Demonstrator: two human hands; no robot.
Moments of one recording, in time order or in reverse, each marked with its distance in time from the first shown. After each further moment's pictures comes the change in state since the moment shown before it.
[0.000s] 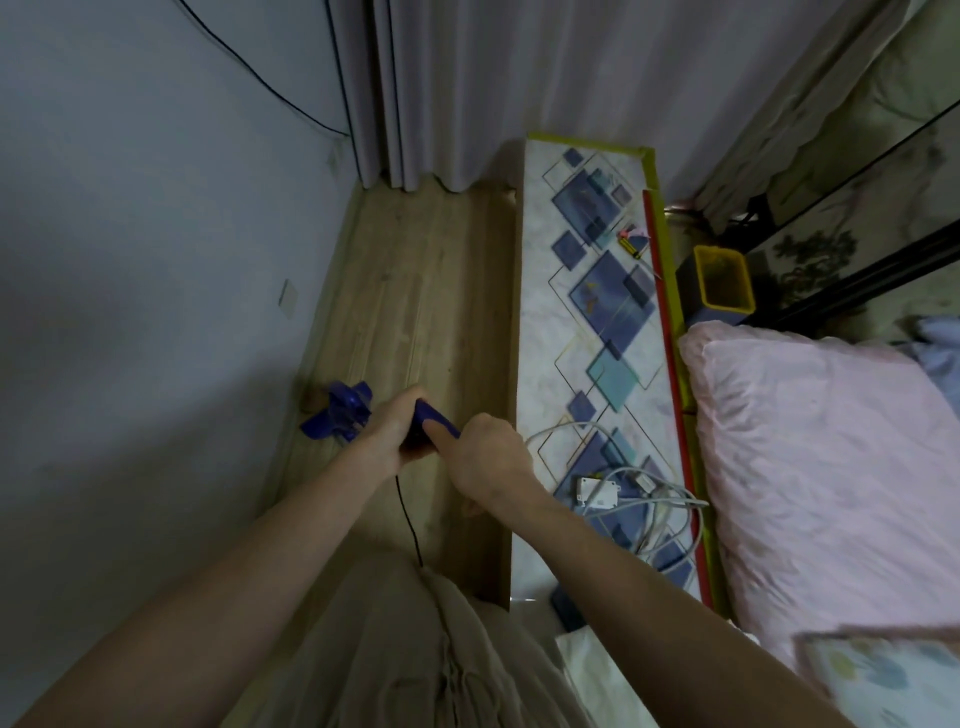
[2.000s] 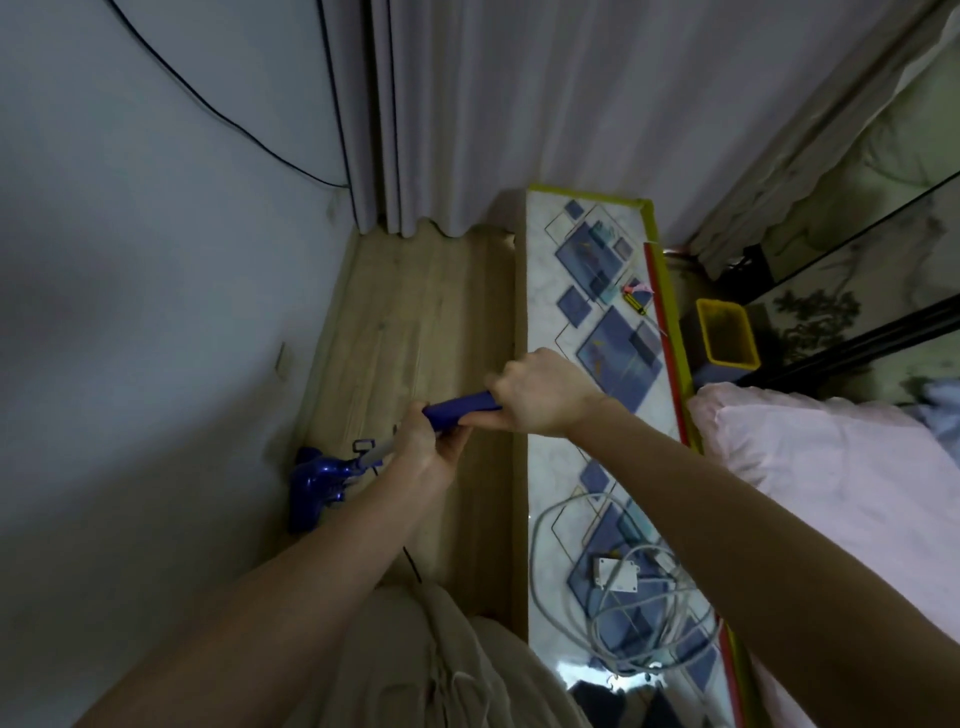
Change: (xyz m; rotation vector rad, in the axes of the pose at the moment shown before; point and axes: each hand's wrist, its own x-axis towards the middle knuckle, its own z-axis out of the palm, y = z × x) left_hand 0.055 0.118 0.043 -0.640 -0.047 -0.043; right_hand 0.150 -0.089 -0.126 -1.166 0.168 -0.845
